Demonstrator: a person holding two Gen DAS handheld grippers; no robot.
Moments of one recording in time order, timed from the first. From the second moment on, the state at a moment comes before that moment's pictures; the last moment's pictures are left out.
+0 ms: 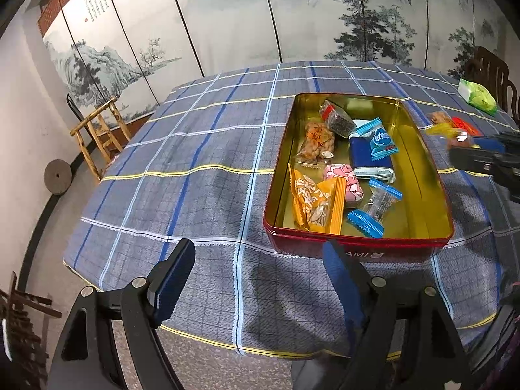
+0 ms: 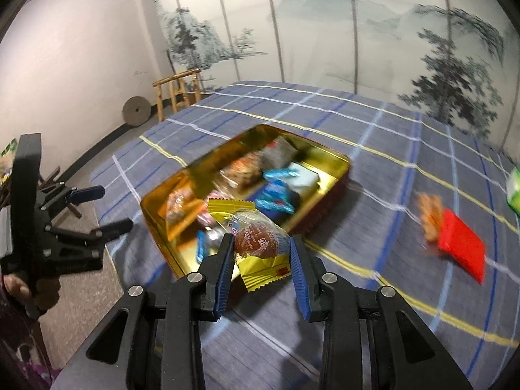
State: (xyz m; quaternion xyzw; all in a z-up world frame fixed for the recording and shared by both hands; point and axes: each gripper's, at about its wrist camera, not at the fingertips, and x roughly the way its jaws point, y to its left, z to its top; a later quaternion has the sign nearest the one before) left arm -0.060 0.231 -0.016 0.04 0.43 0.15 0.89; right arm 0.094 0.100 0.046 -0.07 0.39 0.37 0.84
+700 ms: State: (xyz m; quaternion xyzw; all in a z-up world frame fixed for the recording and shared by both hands) left arm -0.069 0.246 -0.023 0.04 0.43 0.15 0.89; right arm 0.136 0.169 0.024 -0.09 0.43 0.36 0.82
